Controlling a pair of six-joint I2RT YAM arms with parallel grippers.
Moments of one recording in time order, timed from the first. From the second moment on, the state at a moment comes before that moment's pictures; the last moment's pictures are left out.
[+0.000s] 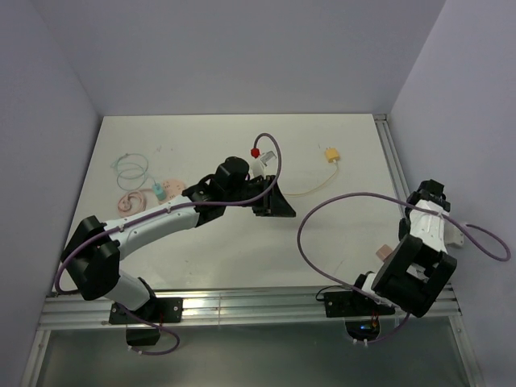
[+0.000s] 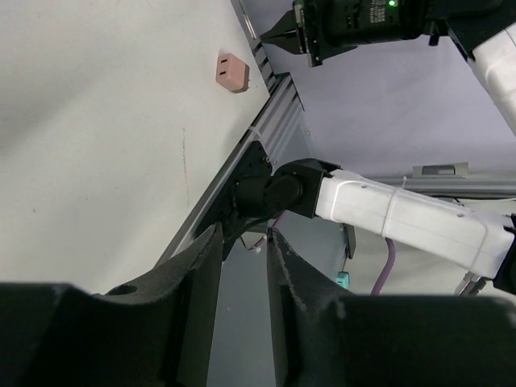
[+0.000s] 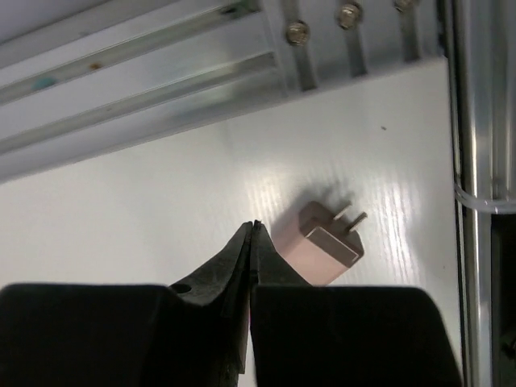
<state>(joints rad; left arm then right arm) -0.87 1.50 1.10 0.02 0.52 -0.90 -0.63 1.28 0.80 -0.91 0.40 1.25</state>
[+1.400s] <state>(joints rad) -0.87 1.40 1.00 0.13 0.52 -0.97 -0.45 1.21 0.66 -0.84 0.36 0.99</state>
